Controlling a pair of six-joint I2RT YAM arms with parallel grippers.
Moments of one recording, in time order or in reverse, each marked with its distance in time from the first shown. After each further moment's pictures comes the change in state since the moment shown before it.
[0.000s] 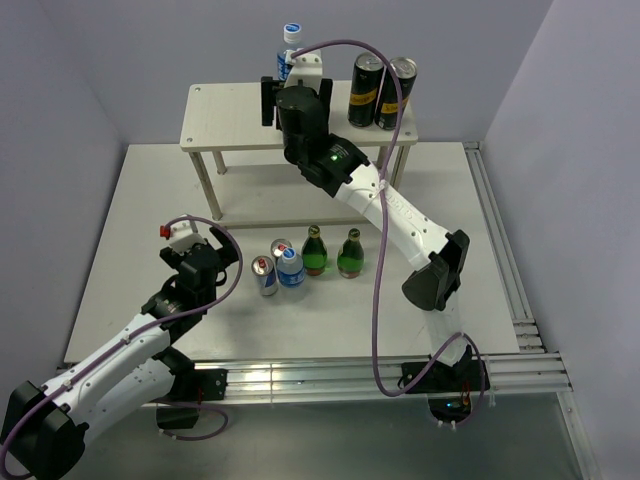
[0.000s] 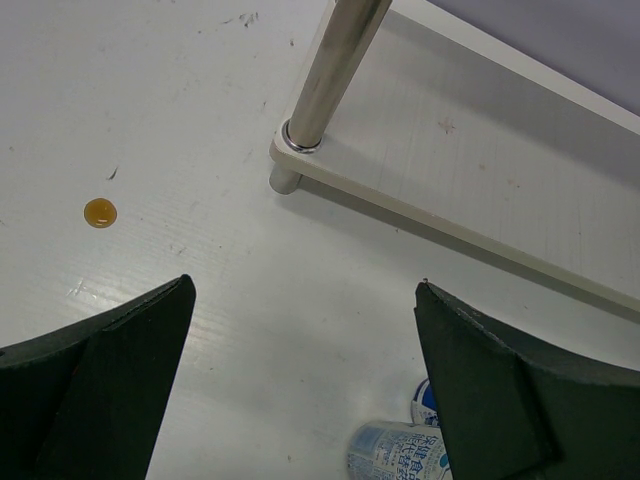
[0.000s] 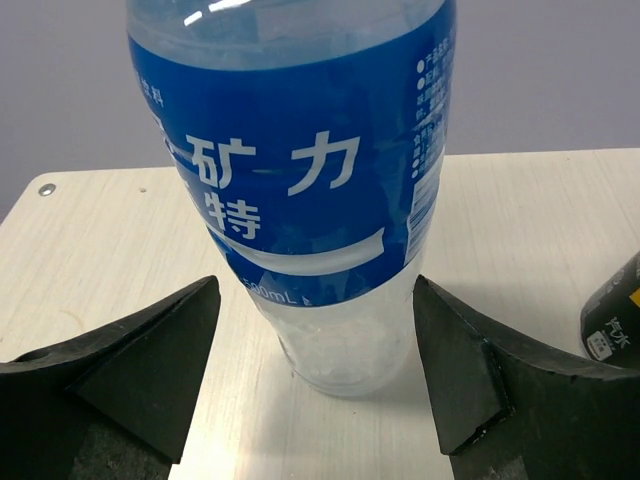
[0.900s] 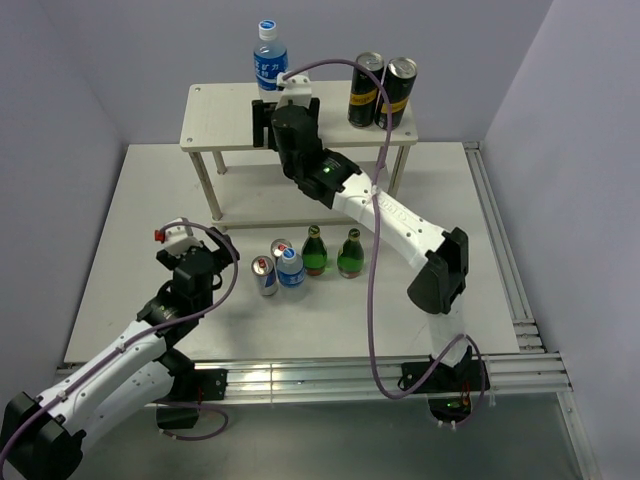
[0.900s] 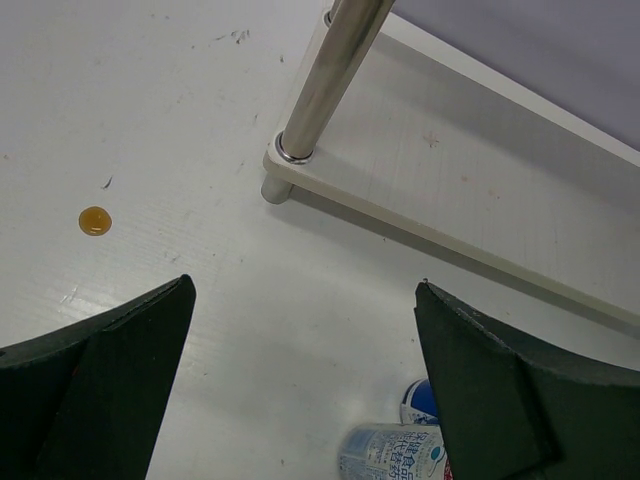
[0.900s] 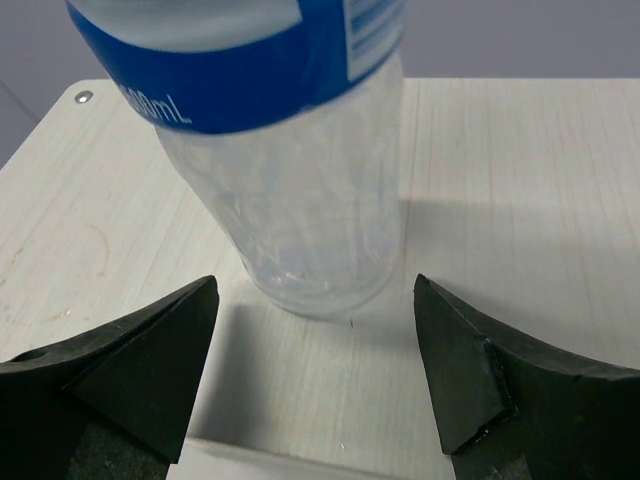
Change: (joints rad) left arm 0.000 -0.064 -0.029 0.023 0.004 0.007; right arm 0.006 -0.024 -0.189 0.102 -0.140 0.062
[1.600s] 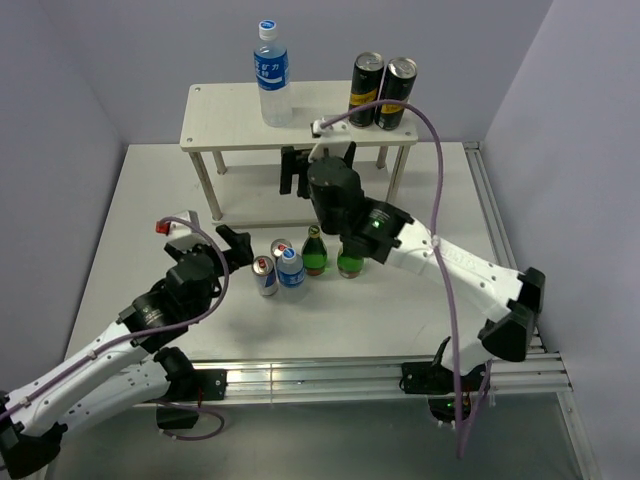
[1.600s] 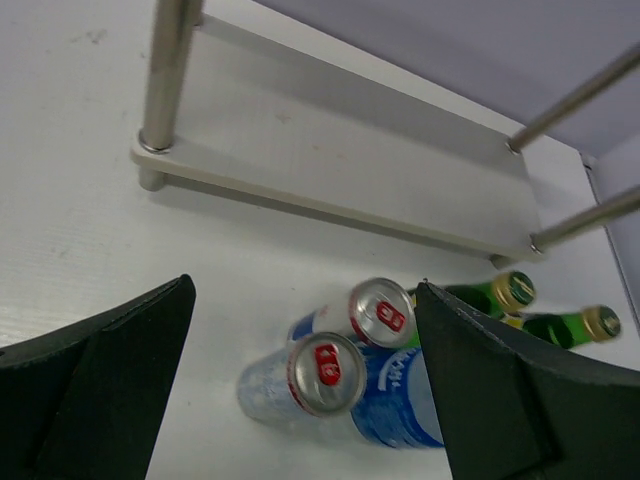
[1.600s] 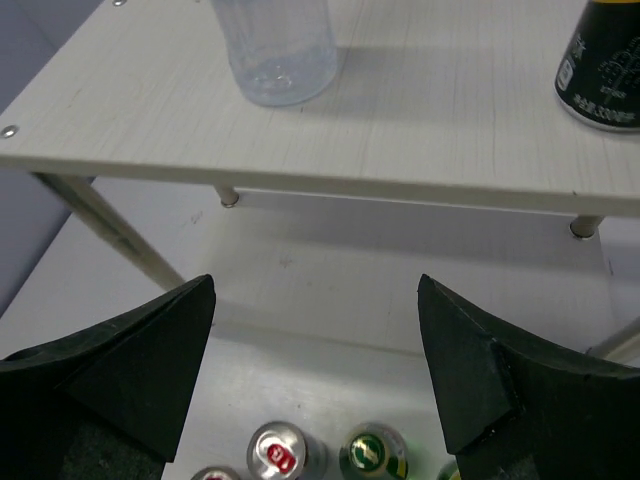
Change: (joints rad) left arm -0.216 -0.060 0.223 -0.242 -0.008 -0.064; right arm 0.129 -0.468 -0.531 0.016 0.109 0.055
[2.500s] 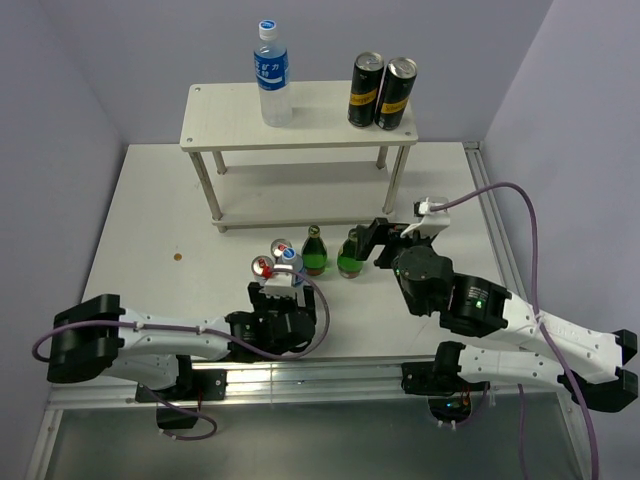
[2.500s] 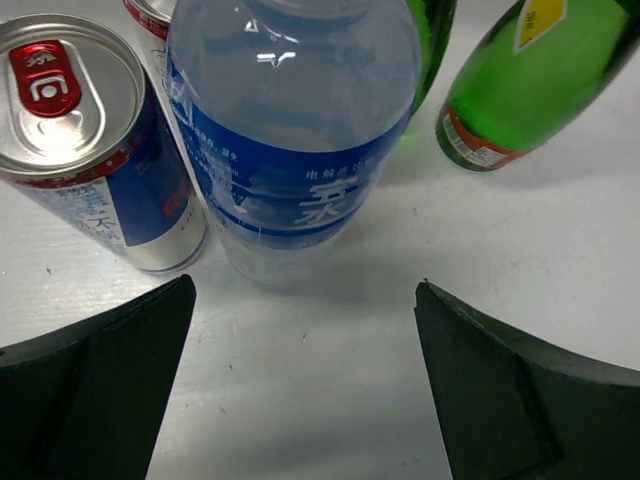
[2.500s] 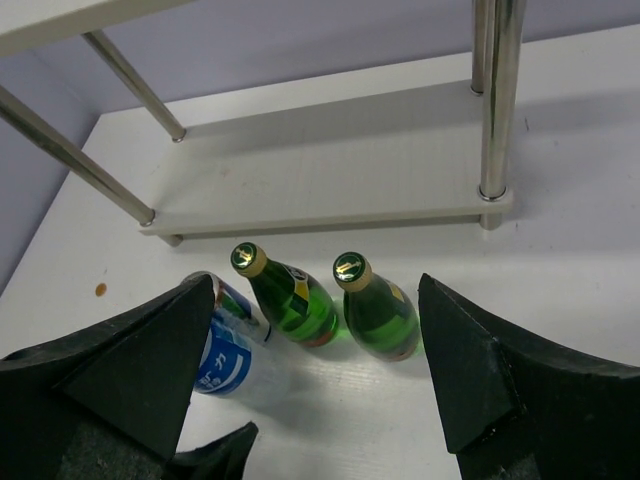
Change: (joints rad) left arm -0.570 0.600 -0.043 0.108 -0.251 -0.269; right arm 0.196 -0.711 -0.605 -0.220 0.238 0.285
